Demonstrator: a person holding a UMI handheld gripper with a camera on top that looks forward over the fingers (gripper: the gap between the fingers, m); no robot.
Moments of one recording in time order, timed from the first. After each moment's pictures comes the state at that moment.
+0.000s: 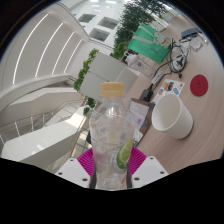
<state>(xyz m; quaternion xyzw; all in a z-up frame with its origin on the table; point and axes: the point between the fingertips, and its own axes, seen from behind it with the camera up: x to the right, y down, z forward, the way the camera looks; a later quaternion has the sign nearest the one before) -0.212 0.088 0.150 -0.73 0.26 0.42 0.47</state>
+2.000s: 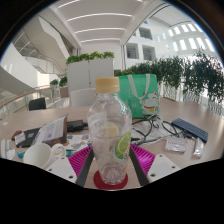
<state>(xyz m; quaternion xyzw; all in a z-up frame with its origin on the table) 0.107 0.171 0.064 -0.82 0.04 0.00 0.58</state>
